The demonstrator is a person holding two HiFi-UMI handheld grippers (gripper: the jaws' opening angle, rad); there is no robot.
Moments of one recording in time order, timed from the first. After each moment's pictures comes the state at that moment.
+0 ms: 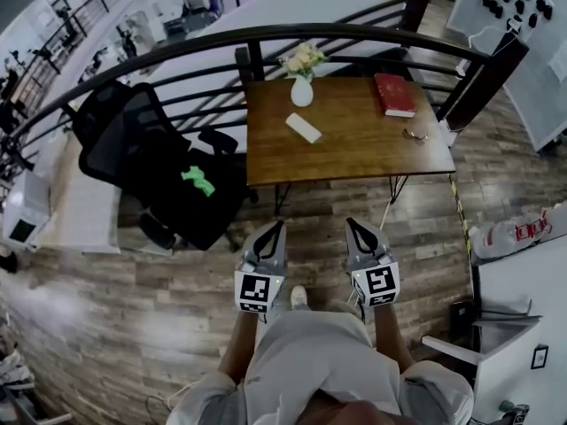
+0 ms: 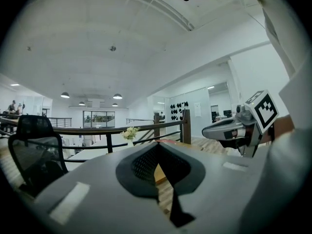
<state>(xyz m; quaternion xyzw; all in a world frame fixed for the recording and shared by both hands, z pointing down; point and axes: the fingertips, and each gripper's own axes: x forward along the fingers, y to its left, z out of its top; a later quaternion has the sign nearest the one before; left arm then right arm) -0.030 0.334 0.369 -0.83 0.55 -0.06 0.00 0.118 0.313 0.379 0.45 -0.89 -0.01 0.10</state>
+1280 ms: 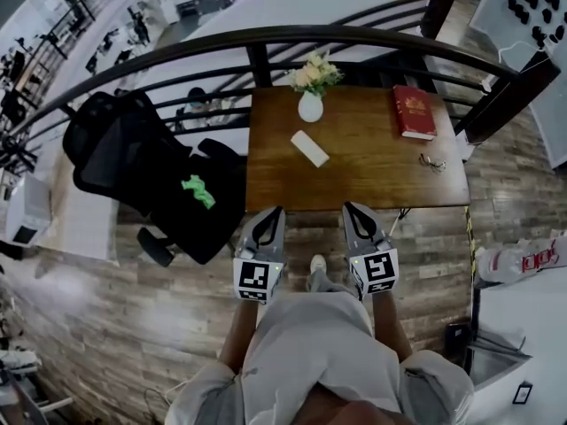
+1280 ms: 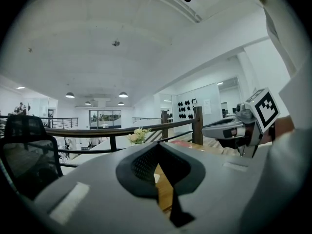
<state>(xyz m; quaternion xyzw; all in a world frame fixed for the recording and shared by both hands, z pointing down) -0.044 0.155 0.366 -0.81 0.58 -0.07 0.00 0.095 0.124 0.373 0.42 -0.91 -0.01 0.09</state>
